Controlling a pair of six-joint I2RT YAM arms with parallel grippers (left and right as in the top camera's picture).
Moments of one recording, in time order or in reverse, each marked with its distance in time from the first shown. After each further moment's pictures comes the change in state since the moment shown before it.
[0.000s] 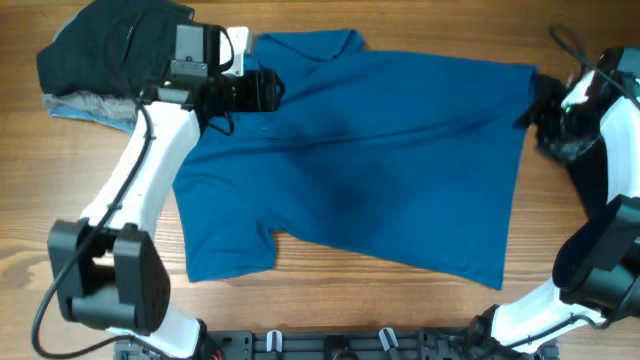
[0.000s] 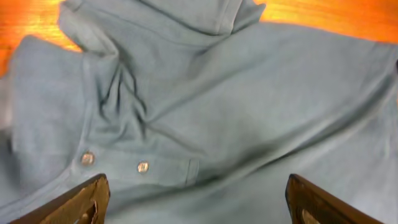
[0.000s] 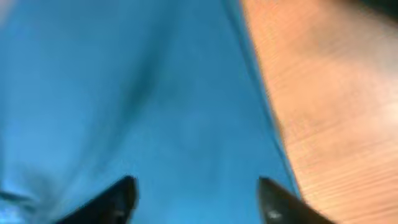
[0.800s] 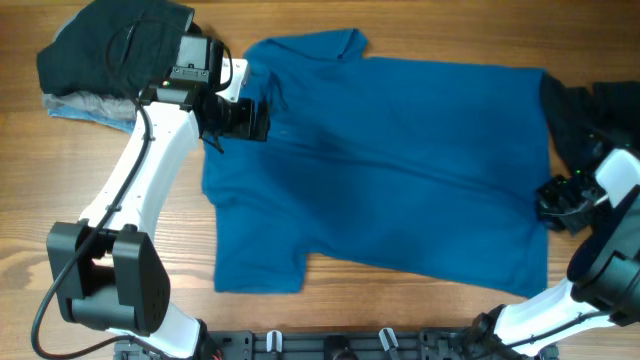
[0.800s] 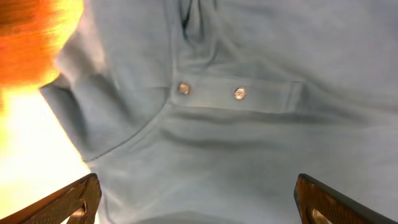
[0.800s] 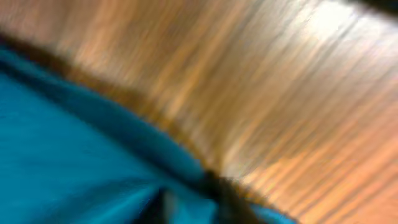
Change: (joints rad) left arm 0.000 -0.013 0.003 -0.291 -0.181 0.139; right arm -0.184 0.018 -0.375 0.178 0.340 0.108
